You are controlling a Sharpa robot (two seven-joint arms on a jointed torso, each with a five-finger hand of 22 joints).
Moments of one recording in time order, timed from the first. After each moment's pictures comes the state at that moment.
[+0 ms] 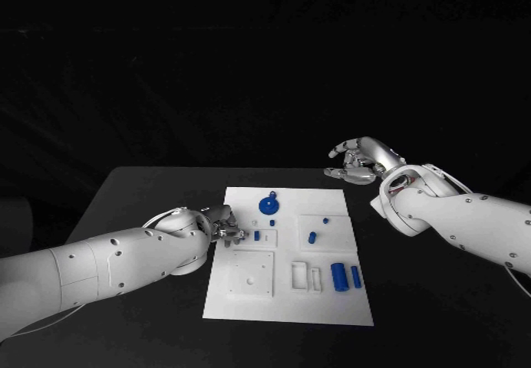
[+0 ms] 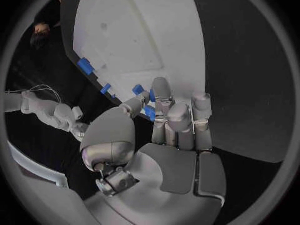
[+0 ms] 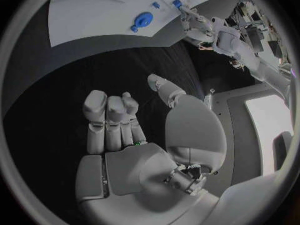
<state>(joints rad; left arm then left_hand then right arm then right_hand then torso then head) 1.25 -0.58 -0.24 1.25 -1.23 -0.24 -0.36 0.80 -0.07 0.68 -0.09 0.06 1.25 0.00 0.36 0.72 1.43 -0.09 0.63 0.54 1.32 -0.19 1.41 0.66 0.06 1.00 -0.16 1.08 1.31 1.25 -0.83 0.00 1.38 -1.23 -0.58 -0.09 1.02 -0.27 0.56 -0.11 0.31 0.84 0.15 0.28 0.43 1.07 0.02 1.13 1.16 1.29 -0.08 1.21 1.02 0.12 1.26 -0.12 1.07 1.31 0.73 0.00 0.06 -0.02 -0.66</state>
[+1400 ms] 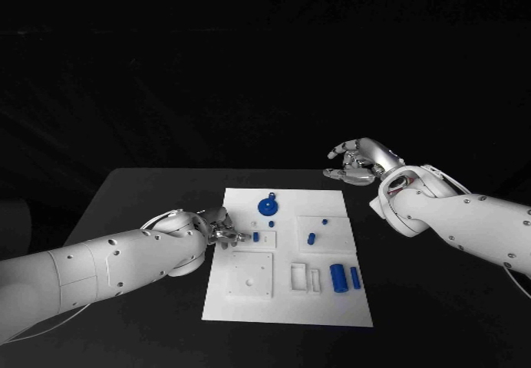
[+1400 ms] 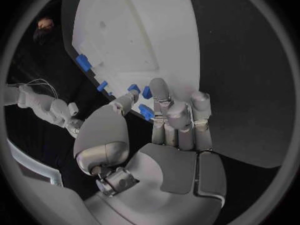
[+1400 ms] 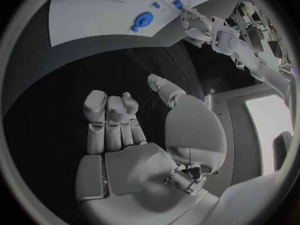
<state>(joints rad) 1.25 -0.58 -0.24 1.23 -1.17 -0.24 -0.36 0.74 -0.27 0.61 0.07 0.05 1.23 0.00 0.37 0.74 1.44 -0.10 0.65 0.53 1.29 -0.21 1.42 0.65 0.08 1.00 -0.16 1.09 1.31 1.25 -0.83 0.00 1.38 -1.23 -0.58 -0.09 1.02 -0.27 0.56 -0.10 0.33 0.84 0.15 0.28 0.43 1.07 0.02 1.13 1.16 1.29 -0.07 1.21 1.02 0.12 1.26 -0.12 1.07 1.31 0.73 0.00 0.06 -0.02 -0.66</state>
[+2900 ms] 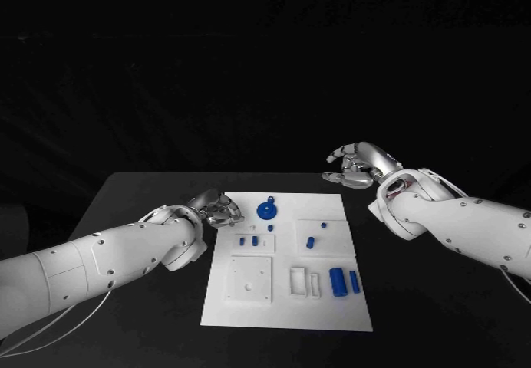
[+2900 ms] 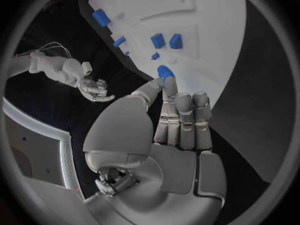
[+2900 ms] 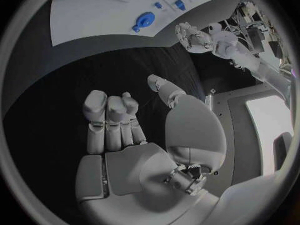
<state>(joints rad) 1.25 -0.60 -0.18 1.21 -0.91 -0.43 -0.07 1.29 -0.12 0.38 -0.12 0.21 0.97 0.11 0.27 0.69 1.18 0.00 0.49 0.44 1.13 -0.10 1.27 0.59 0.06 0.83 -0.11 0.98 1.28 1.25 -0.82 0.00 1.36 -1.23 -0.58 -0.09 1.02 -0.27 0.56 -0.10 0.33 0.84 0.15 0.28 0.43 1.07 0.02 1.13 1.16 1.29 -0.07 1.21 1.02 0.12 1.26 -0.11 1.07 1.31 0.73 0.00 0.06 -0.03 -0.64</state>
